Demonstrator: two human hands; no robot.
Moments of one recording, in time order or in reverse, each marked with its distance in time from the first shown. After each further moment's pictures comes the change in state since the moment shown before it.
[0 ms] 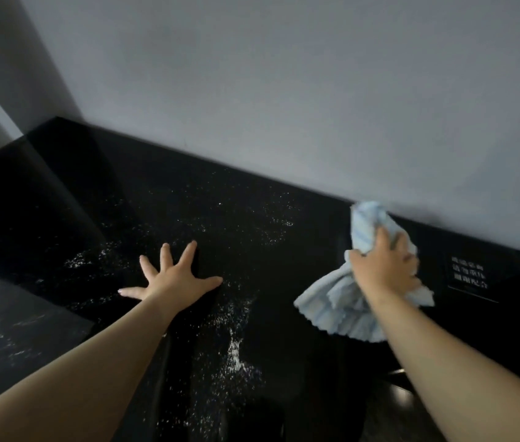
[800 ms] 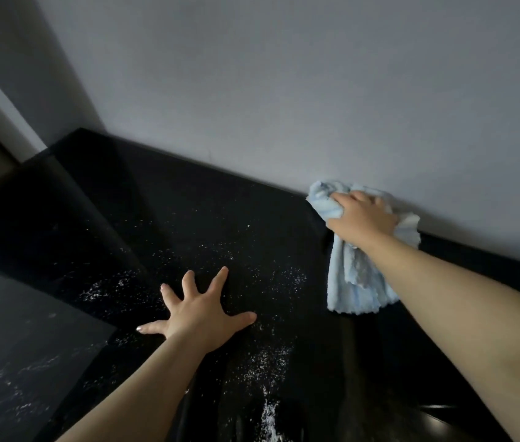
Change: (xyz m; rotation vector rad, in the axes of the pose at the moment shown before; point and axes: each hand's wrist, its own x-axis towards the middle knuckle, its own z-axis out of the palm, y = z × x) left_hand 0.016 0.005 -0.003 0.078 -0.062 -0.038; right_hand 0.083 -0.131 0.035 -0.267 -0.270 -0.457
